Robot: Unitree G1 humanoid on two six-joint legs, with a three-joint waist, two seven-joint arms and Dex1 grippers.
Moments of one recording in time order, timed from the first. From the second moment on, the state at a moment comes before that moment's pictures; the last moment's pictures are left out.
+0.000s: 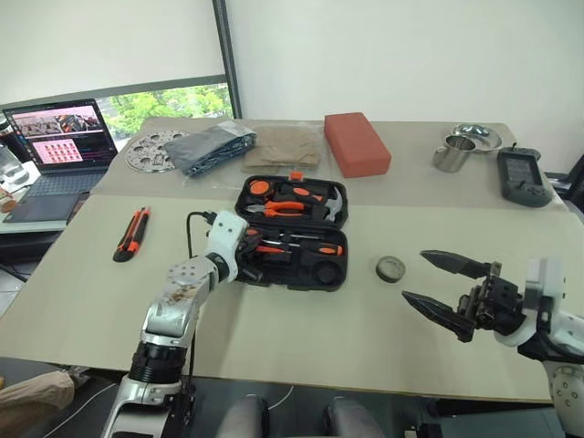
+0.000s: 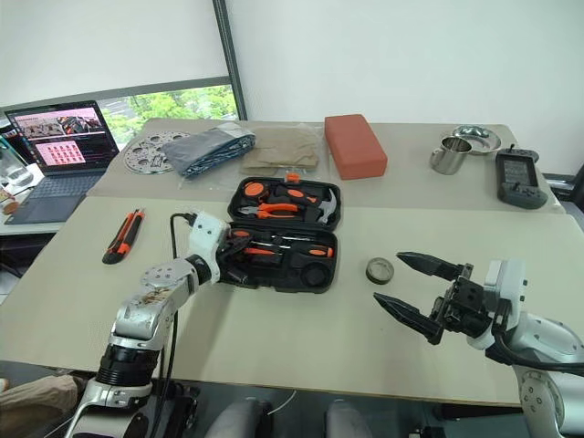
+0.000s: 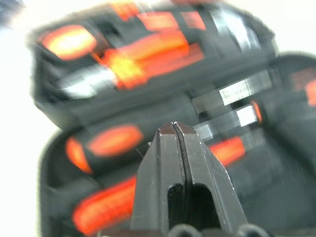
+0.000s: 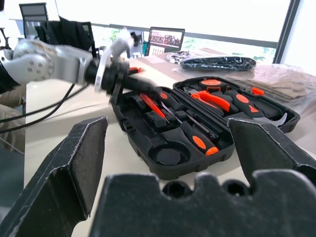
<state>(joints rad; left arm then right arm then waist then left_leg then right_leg) -0.37 0.23 0.01 -0.15 -0.14 0.57 -0.41 0.17 -0.66 -0.40 -0.40 0.73 0.22 1.10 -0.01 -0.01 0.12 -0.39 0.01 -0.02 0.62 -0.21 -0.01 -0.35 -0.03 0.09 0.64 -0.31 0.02</state>
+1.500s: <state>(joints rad) -0.41 0.07 0.07 -0.14 -0.15 1.00 -0.11 0.17 -0.67 -0.41 -0.38 0.73 0.22 1.09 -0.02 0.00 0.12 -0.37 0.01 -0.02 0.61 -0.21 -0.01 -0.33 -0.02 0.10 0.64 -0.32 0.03</state>
